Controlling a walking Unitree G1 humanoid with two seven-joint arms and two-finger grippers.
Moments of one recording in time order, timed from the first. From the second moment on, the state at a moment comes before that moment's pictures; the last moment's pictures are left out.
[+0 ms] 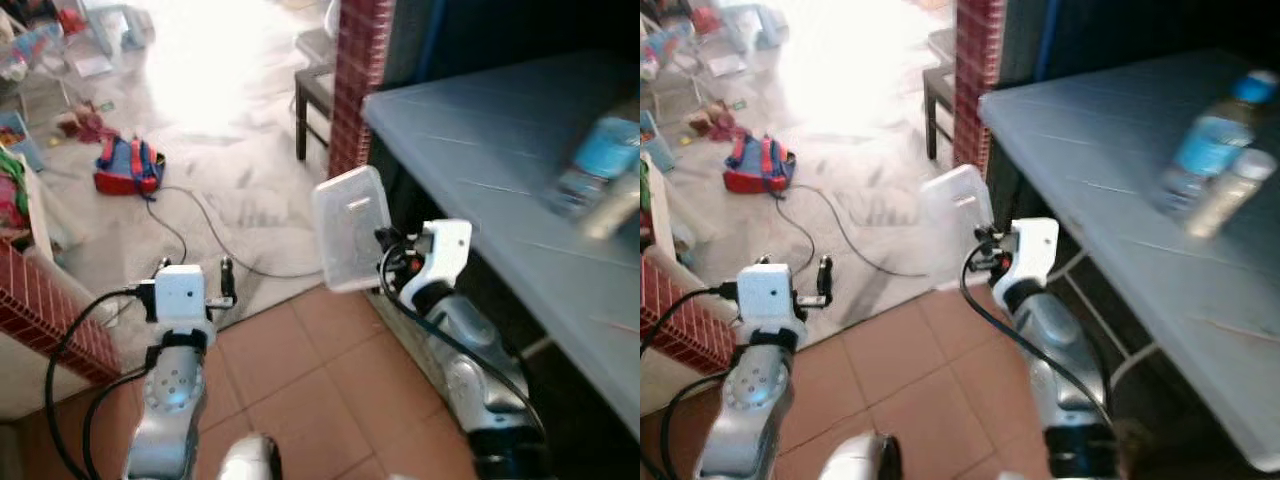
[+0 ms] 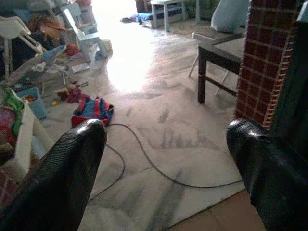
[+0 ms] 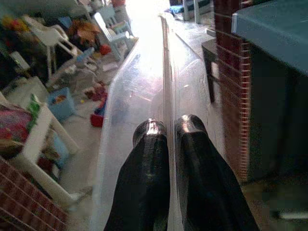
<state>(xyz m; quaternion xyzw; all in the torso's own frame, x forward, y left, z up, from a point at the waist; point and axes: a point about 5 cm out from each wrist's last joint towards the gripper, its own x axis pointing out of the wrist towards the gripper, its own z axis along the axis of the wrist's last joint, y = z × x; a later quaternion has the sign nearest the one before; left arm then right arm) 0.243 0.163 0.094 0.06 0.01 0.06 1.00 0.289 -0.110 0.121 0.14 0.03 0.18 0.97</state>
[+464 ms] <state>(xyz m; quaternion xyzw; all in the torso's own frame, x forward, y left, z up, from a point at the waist) 0.248 0.154 0.093 0.07 0.02 0.04 1.00 0.278 -0.123 0.113 0.14 0.04 0.18 0.97</state>
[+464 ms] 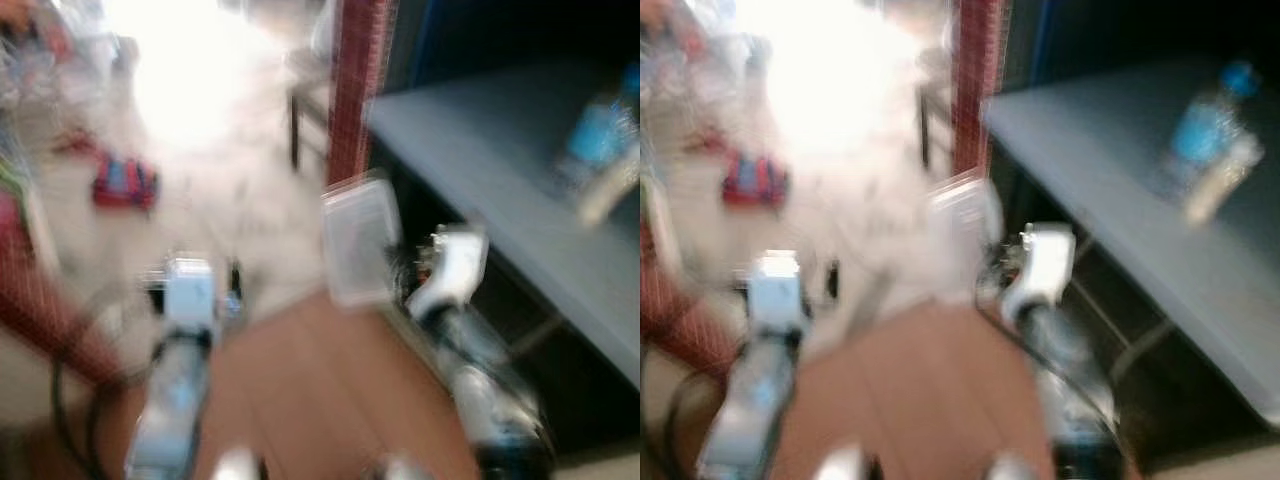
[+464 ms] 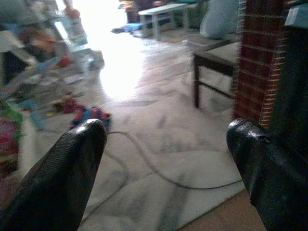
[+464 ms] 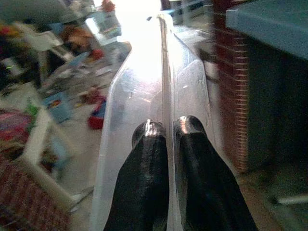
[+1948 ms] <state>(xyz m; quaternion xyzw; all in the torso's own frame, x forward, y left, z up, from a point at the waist) 0.254 0.140 0.091 0.06 0.02 -0.01 1.00 0.287 -0.142 0.109 0.05 0.02 0.11 0.99</state>
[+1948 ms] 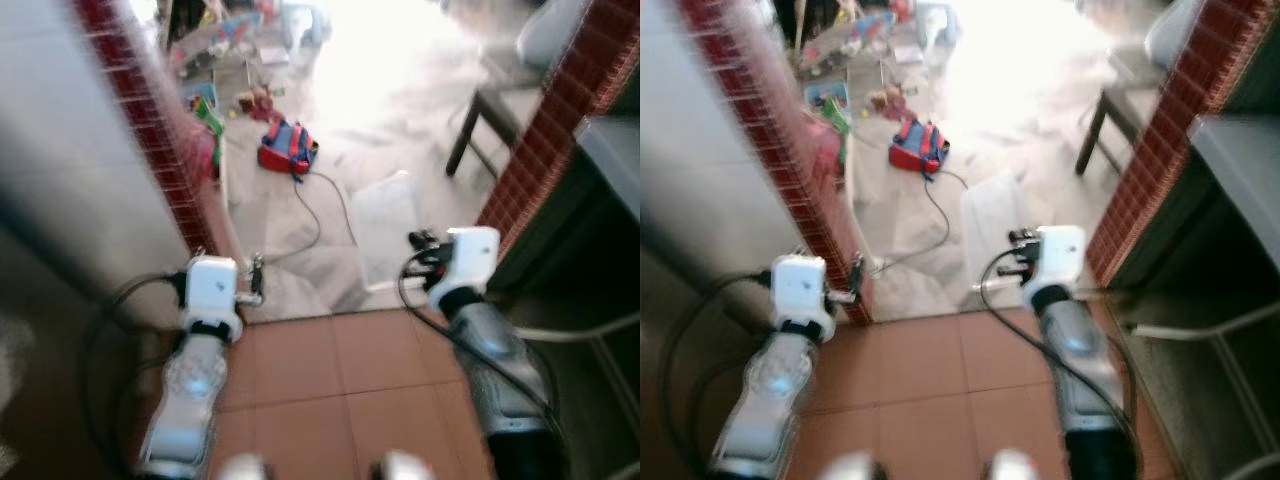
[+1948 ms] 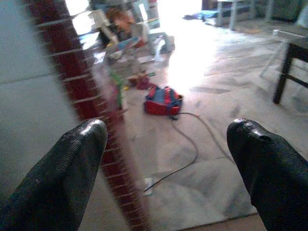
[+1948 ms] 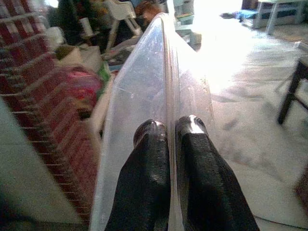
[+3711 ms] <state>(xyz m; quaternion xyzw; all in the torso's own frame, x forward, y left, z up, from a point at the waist) 0.231 0.155 0.083 0.06 0.04 -0.01 1.00 0.274 -0.165 0.106 0.03 0.02 0.09 1.00</state>
